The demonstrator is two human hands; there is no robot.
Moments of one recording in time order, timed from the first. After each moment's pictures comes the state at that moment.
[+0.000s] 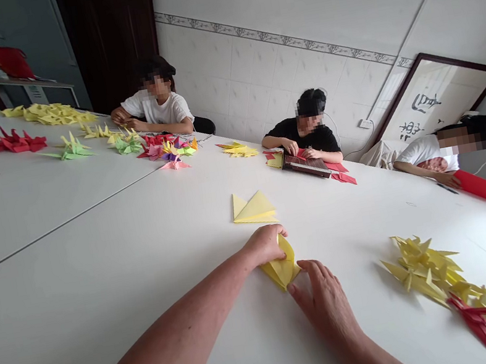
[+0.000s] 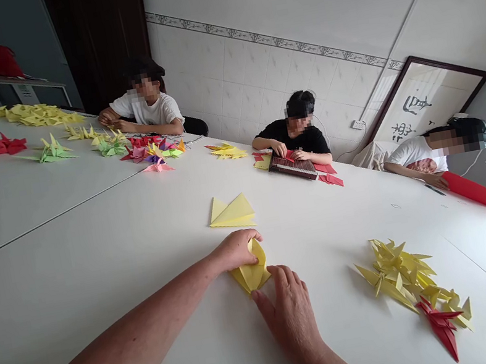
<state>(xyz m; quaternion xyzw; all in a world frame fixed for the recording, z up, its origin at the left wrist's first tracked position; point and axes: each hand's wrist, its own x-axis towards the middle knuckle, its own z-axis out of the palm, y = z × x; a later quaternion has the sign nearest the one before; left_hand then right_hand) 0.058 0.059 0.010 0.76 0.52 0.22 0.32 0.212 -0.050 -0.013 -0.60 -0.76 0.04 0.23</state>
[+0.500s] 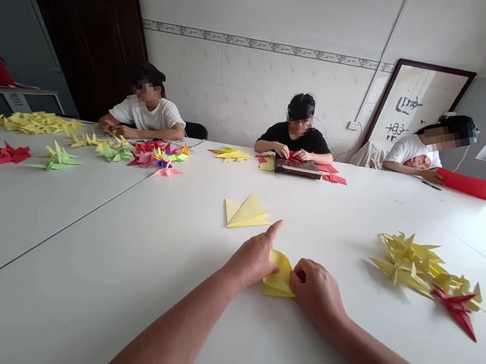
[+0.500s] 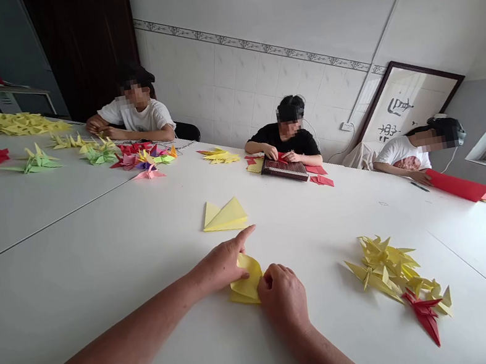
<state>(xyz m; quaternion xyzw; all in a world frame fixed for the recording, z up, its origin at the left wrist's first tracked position) 0.046 0.026 0.018 0.81 0.48 0.21 0.24 0.207 -0.037 -0.003 -0.67 -0.69 0.04 0.27</state>
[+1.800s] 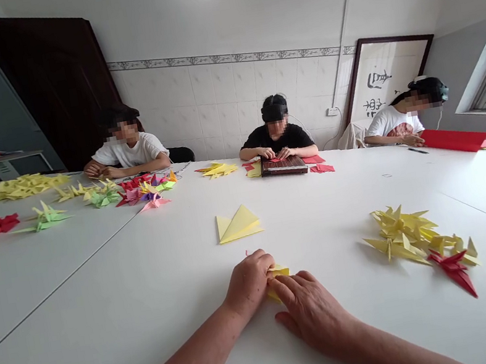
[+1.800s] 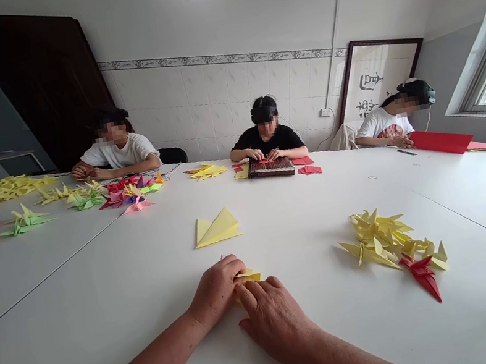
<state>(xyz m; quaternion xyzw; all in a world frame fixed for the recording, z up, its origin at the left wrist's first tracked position) 0.063 0.005 0.009 0.84 0.48 0.22 0.11 0.214 -0.066 0.003 -0.44 -0.88 0.00 0.19</state>
